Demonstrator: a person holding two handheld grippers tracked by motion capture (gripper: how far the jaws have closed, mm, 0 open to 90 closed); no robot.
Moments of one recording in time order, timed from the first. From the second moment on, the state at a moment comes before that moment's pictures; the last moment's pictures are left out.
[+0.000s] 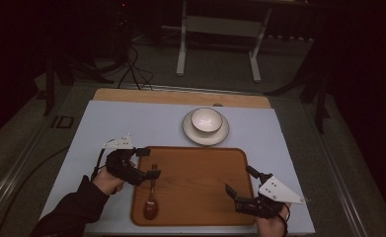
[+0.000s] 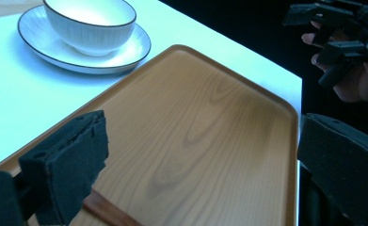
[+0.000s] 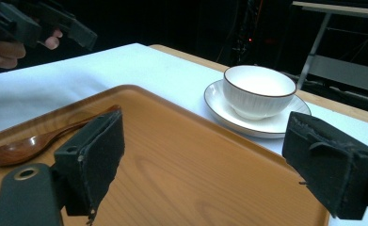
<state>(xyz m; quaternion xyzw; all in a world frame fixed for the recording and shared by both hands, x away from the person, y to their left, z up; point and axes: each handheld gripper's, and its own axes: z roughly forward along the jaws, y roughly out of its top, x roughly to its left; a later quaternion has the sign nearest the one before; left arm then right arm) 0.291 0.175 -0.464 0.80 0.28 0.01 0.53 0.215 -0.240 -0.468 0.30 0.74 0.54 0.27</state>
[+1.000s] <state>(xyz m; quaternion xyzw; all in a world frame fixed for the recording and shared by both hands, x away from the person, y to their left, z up) 0.254 0.215 -0.488 0.77 0.29 0.08 0.56 0.215 -0.240 -0.468 0.30 0.74 0.54 0.28</state>
